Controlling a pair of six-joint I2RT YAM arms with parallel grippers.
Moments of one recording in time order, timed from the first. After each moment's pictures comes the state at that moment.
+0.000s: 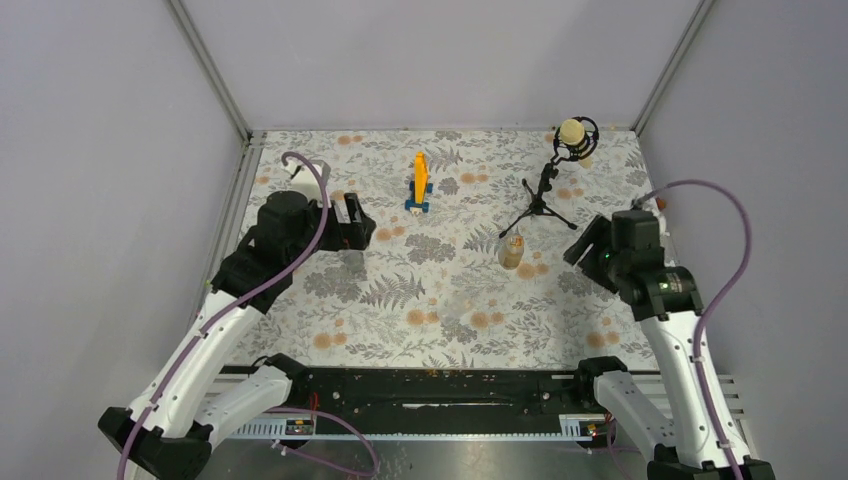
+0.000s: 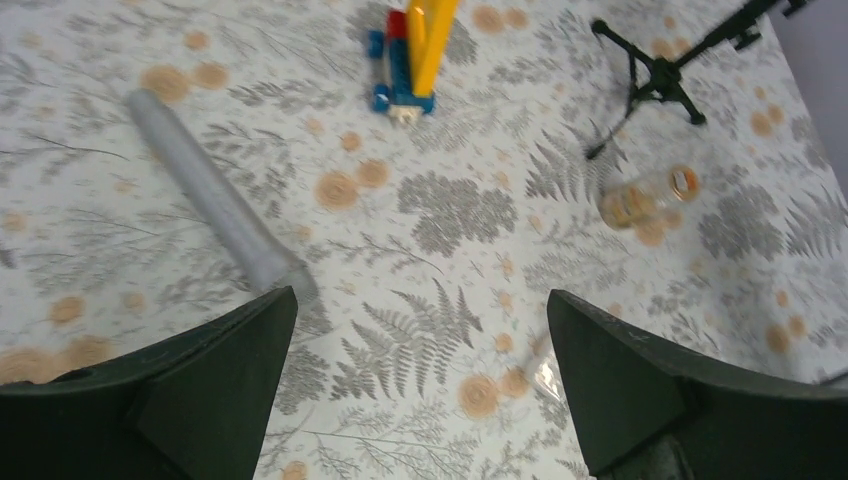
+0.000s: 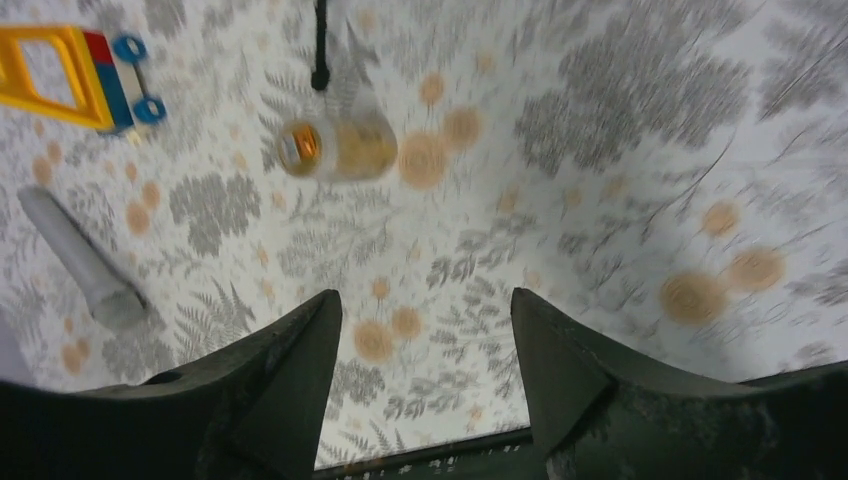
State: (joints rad) left arm -0.46 0.89 1.05 -0.58 -0.08 -0.34; right arm 0.13 0.83 1.07 -1.00 0.16 0.65
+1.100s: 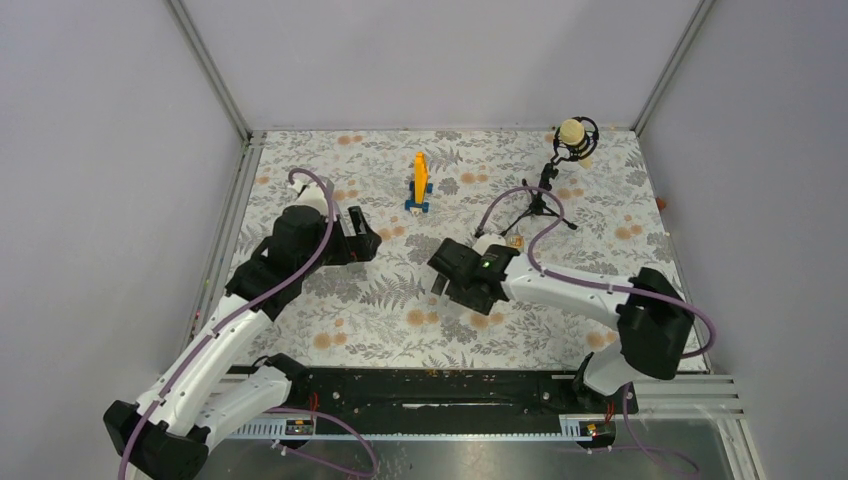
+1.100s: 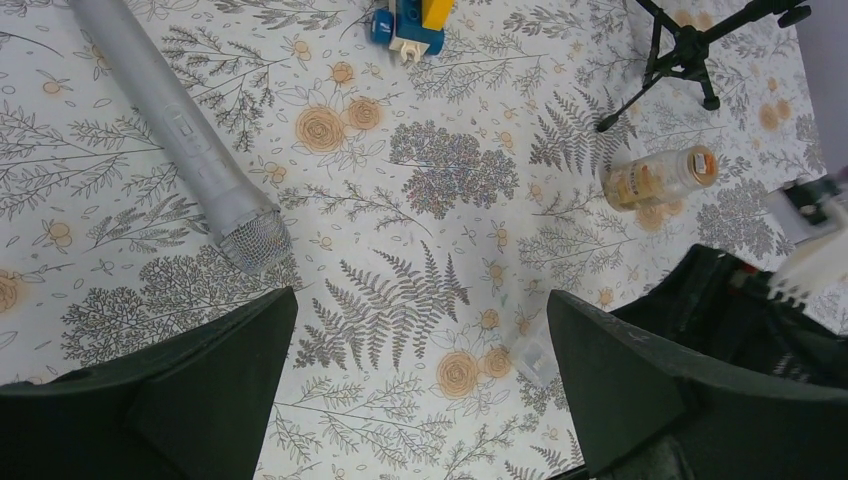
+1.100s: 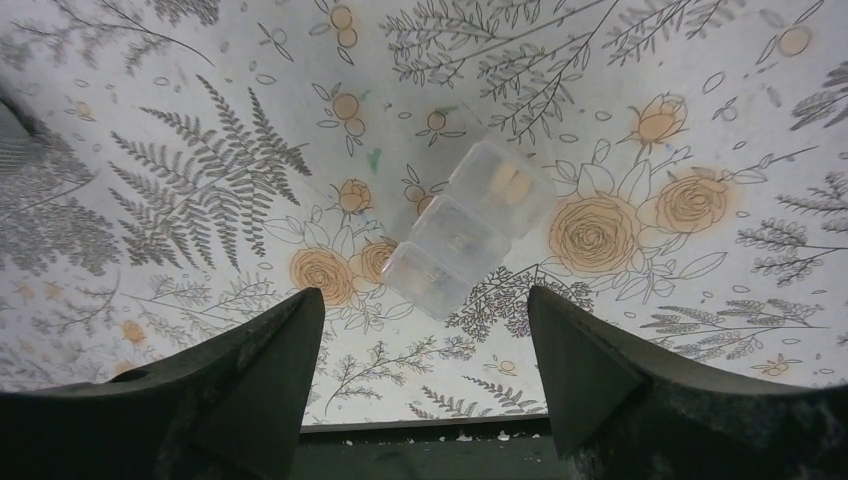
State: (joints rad) left arm -0.49 0.88 0.88 -0.51 -0.06 -0.49; right arm 1.00 1.52 1.08 -0.78 0.35 1.33
